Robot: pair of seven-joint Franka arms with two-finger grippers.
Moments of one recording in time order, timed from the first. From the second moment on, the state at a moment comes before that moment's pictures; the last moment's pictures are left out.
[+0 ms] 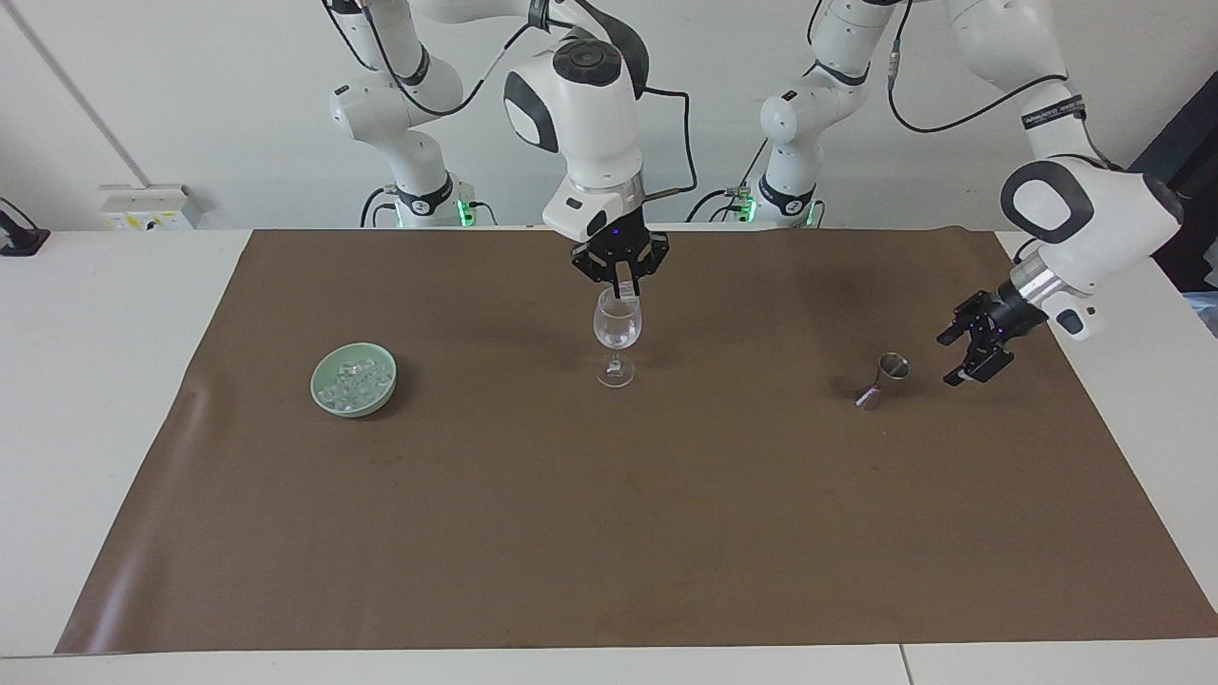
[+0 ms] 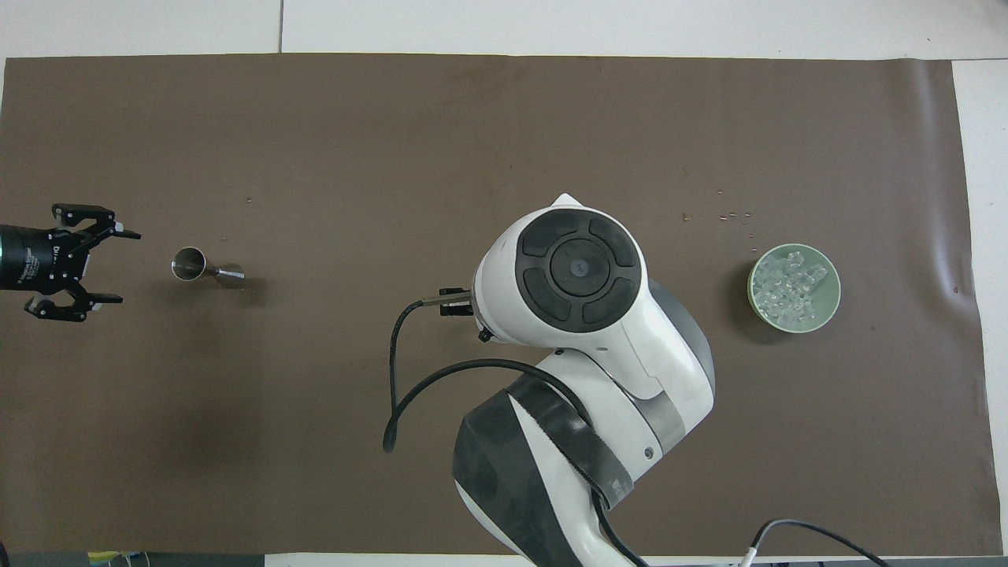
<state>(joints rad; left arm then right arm) 0.51 0.11 -0.30 -1.97 -0.30 2.06 -0.73 0.51 0.17 0.16 -1.68 0.07 1.97 0.61</state>
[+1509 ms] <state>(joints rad) -0.01 -0.07 -0.12 -1.78 -0.05 1.74 -0.12 0.50 0.16 0.15 -1.70 0.06 1.94 0.61</state>
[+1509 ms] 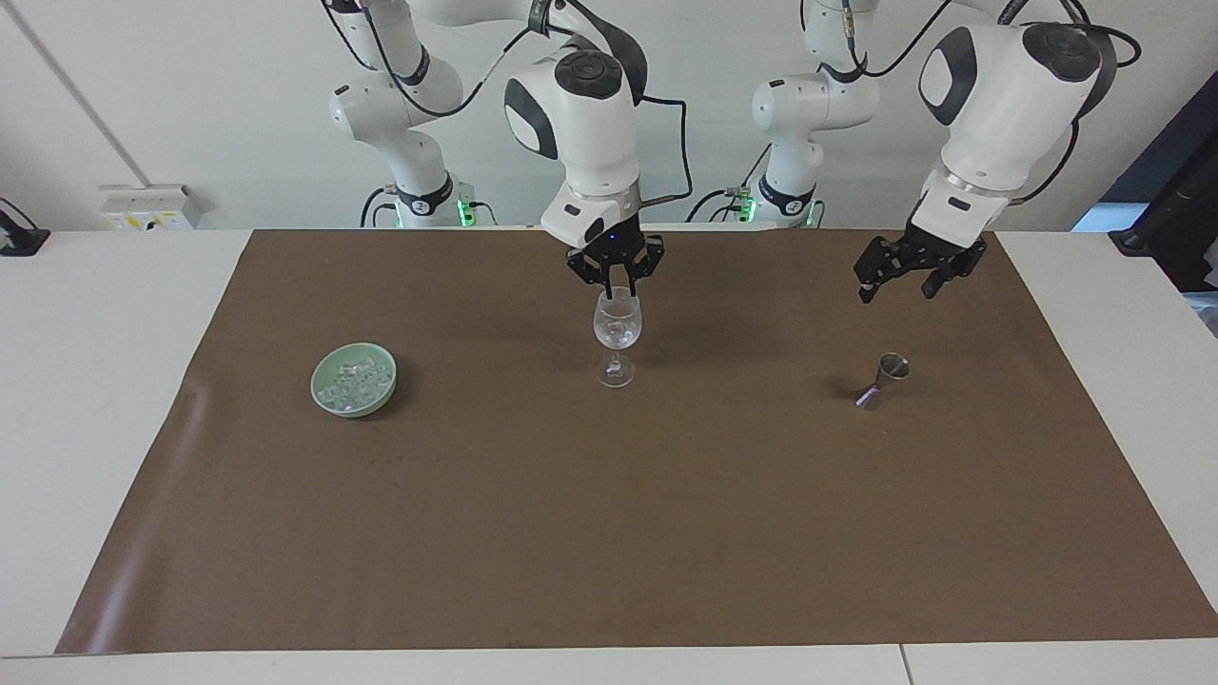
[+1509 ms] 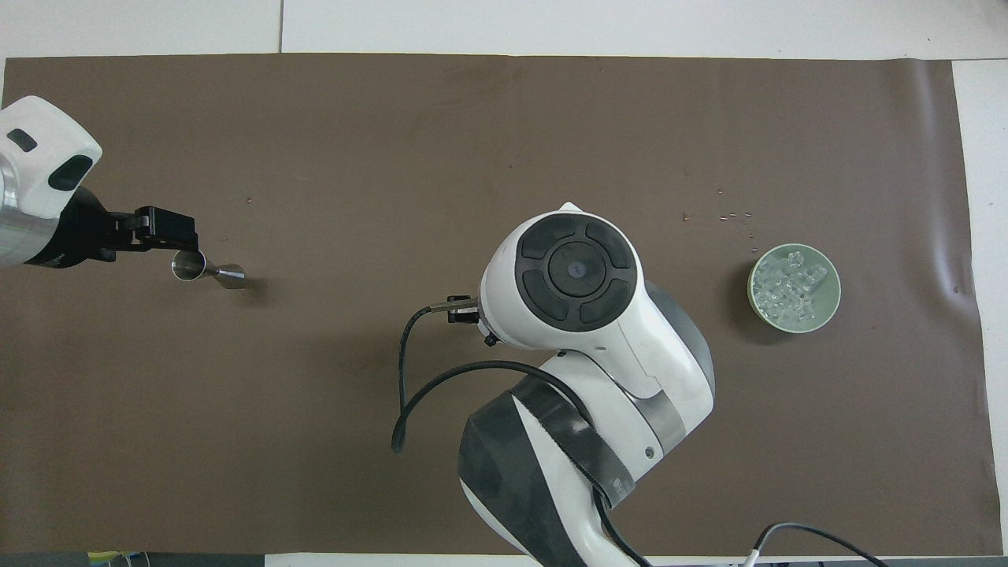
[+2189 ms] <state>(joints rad) -0.06 -0.05 -0.03 -1.65 -0.05 1.53 -0.04 0.24 0.05 0.14 -1.66 0.04 1.74 0.53</state>
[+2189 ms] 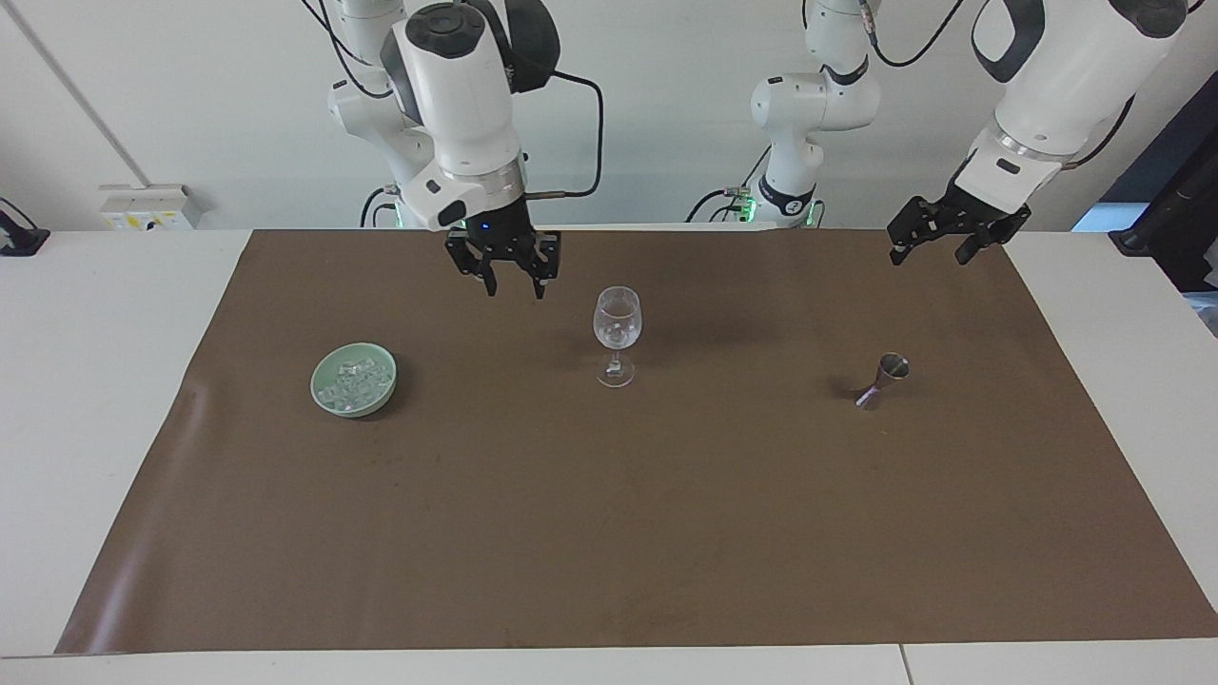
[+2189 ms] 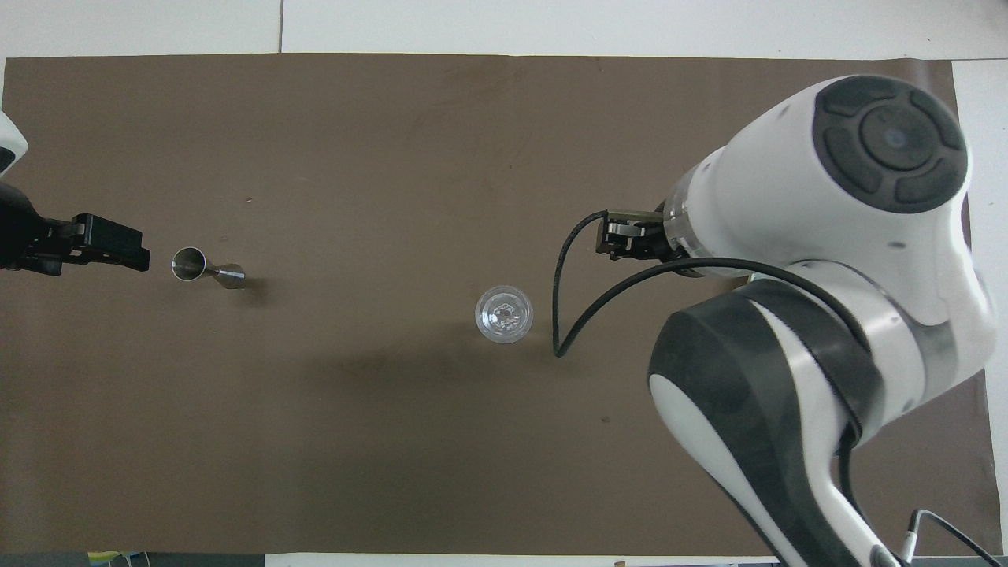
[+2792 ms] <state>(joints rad) -0.03 -0.06 -0.02 -1.67 -0.05 1.53 -0.03 -0.08 -0.06 0.06 -1.66 0.03 1.48 0.17</state>
